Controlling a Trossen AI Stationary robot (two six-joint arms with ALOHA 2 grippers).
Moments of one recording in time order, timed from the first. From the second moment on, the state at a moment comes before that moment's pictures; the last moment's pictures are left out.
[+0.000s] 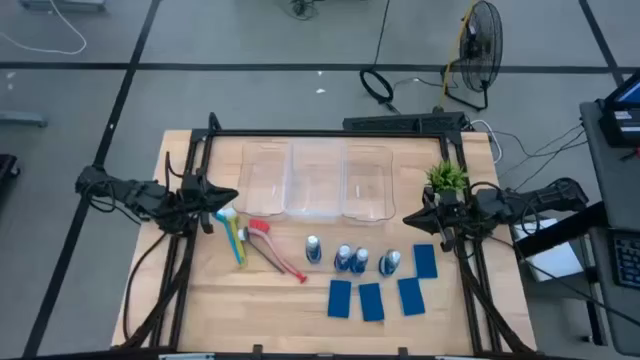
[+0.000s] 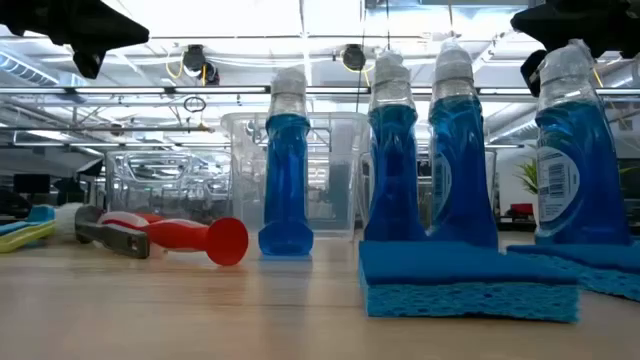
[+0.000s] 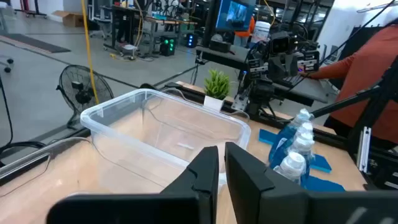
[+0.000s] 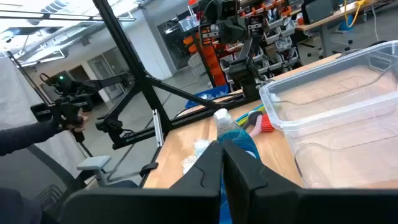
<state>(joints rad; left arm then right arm) -0.38 0.26 0.41 -0.27 -0.65 -0.30 0.24 0.29 0.26 0.03 0.10 0.43</state>
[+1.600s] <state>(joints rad) -0.38 0.26 0.41 -0.26 -0.71 -0.35 0.24 0.61 0.57 -0.33 0.00 0.51</state>
